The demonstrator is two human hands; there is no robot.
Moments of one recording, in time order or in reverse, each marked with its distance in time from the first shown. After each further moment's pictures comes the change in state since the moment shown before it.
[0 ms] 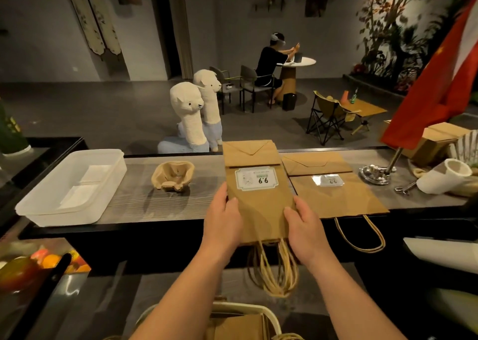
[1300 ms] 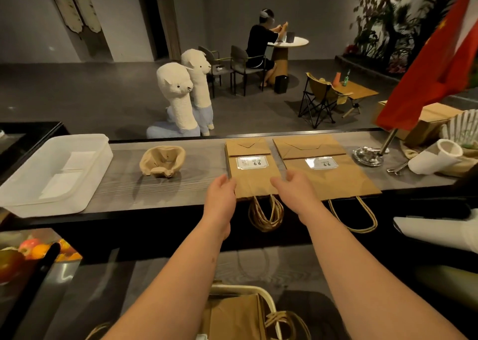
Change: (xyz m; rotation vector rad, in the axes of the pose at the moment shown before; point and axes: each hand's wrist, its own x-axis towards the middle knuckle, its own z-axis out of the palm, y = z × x) left_hand 0.046 -0.037 0.016 -0.208 -0.069 -0.327; right_hand 0.053 -0.008 -0.005 -0.273 0.014 0.230
